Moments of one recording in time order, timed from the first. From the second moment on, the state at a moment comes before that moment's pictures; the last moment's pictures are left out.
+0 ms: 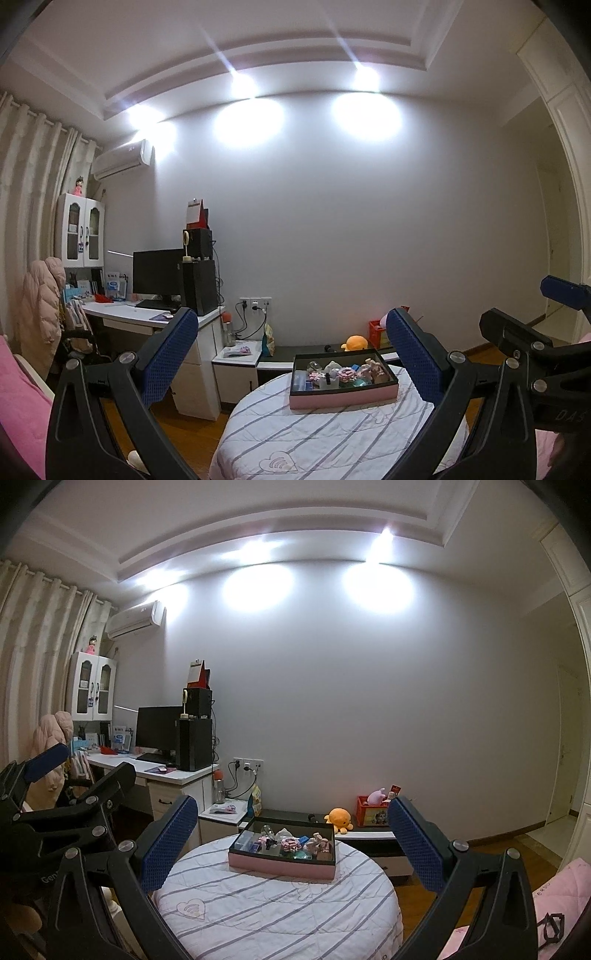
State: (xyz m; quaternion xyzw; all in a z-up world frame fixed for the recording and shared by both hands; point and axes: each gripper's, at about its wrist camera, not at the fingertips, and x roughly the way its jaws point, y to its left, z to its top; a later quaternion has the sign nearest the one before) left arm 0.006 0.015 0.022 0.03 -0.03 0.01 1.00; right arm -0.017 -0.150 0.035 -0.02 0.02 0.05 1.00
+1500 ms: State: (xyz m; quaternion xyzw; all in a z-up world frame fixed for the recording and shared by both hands) left arm 0.002 0.010 0.022 0.04 -0.03 0.01 1.00; right arm -0.015 -0.156 0.037 -0.02 0.02 0.05 1.00
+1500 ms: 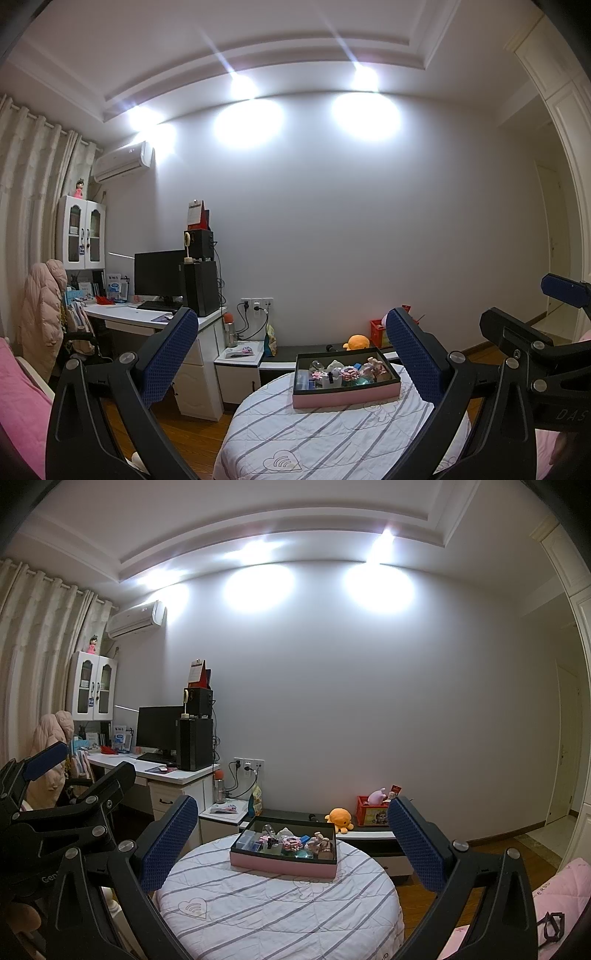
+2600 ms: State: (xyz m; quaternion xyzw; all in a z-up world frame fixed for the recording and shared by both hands) left arm 0.000 0.012 0.026 0.04 -0.04 0.02 1.00; right arm -0.015 -0.156 0.037 -0.03 0.02 0.05 1.00
